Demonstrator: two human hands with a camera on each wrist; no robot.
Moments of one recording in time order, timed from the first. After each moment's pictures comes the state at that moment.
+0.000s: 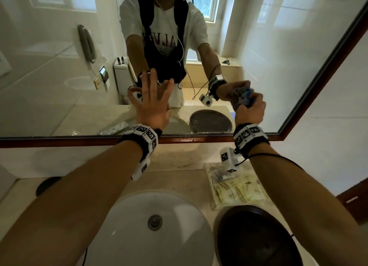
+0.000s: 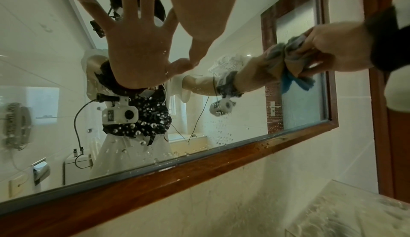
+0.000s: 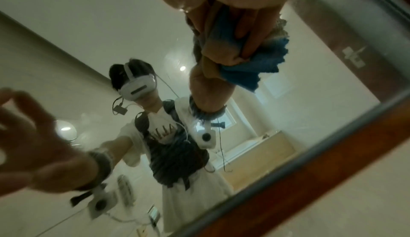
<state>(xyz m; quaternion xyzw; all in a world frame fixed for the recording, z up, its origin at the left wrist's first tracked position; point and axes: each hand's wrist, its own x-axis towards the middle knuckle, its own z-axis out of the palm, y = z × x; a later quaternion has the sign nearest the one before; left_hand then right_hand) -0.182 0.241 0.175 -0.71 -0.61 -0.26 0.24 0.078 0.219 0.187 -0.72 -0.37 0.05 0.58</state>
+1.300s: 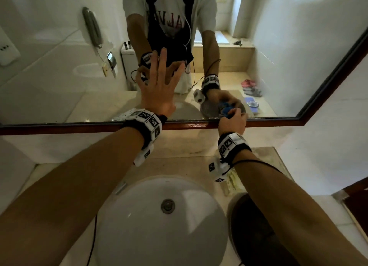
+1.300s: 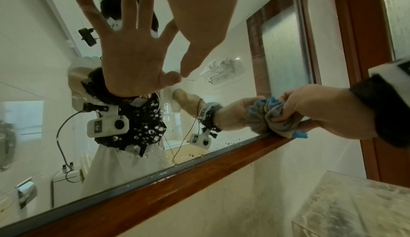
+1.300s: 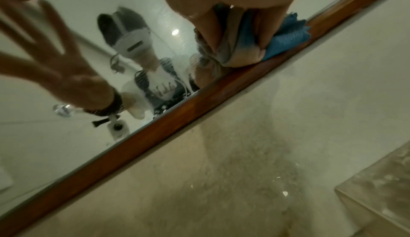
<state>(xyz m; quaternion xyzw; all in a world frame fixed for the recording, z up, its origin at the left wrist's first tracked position) -0.202 0.233 0.180 -0.74 -0.58 -0.22 0.26 0.010 0.220 0.097 -0.78 -0.39 0.16 0.47</state>
